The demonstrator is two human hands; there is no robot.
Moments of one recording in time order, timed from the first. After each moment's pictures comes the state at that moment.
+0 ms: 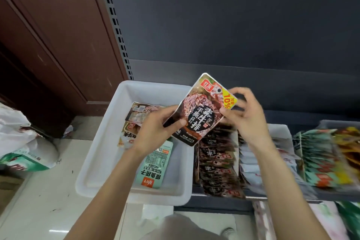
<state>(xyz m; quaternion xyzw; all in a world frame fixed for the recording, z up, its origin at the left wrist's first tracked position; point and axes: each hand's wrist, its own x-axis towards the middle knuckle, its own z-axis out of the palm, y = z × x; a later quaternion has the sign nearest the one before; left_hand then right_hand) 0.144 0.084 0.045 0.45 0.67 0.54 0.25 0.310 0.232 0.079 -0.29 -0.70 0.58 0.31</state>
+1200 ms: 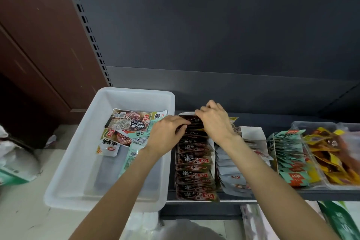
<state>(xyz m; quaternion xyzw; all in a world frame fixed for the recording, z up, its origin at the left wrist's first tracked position) 0.179 0.158 -0.009 0.59 0.74 0.33 0.00 0.299 0.288 0.025 -0.22 -0.97 -0.07 0.08</state>
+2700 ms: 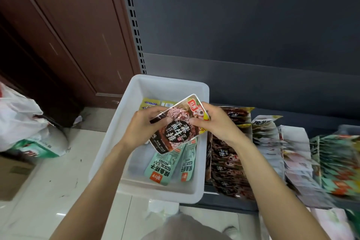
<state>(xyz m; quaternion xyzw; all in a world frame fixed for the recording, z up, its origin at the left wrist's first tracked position) 0.090 0.050 0.013 0.37 0.72 0.52 0.27 0.242 0.217 0.030 -0.21 -0.78 0.58 0.08</state>
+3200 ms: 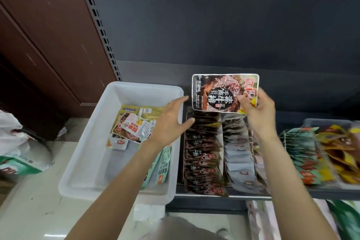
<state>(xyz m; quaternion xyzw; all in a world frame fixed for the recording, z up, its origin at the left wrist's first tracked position) 0.171 0.150 0.014 0.50 0.77 0.37 0.16 0.344 0.296 0.062 -0.39 -0.70 0.45 0.39</state>
